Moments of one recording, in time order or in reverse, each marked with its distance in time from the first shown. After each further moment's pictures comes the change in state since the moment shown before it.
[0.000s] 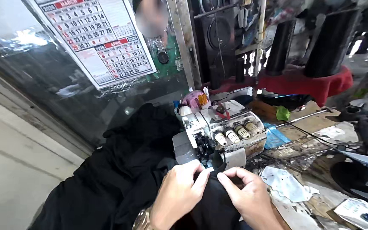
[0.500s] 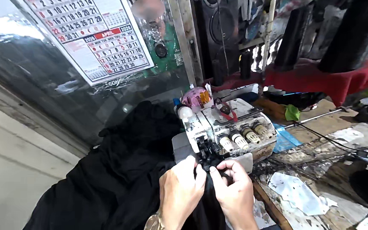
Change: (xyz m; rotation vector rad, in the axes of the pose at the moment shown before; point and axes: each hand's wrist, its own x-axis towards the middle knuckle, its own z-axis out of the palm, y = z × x) left_hand 0.017 -0.015 0.036 0.361 0.364 -0.097; right_hand 0.020 0.018 0.057 -0.010 0.292 -0.055
